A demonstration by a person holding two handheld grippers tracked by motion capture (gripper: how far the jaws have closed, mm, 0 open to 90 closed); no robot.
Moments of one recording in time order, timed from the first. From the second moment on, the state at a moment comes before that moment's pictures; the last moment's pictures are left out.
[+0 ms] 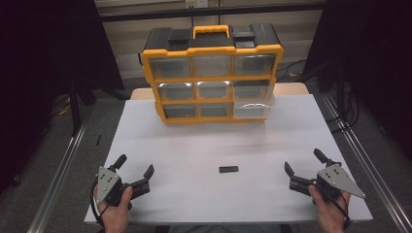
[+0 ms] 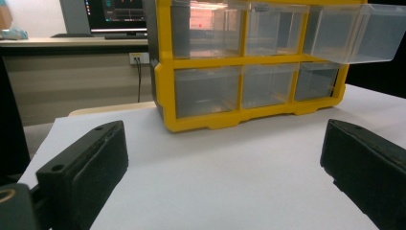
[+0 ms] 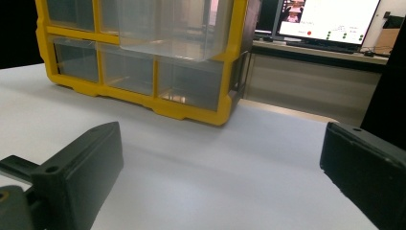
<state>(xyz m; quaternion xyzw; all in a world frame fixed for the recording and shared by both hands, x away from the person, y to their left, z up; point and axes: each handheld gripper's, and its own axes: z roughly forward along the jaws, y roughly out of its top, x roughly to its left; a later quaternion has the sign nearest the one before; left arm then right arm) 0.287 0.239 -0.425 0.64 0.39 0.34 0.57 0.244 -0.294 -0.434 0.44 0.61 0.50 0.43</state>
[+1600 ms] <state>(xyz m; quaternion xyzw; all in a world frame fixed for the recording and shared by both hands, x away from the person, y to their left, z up) 0.290 0.232 -0.421 0.65 0.36 0.32 0.58 0.275 -0.257 -0.435 0.37 0.69 0.54 0.32</state>
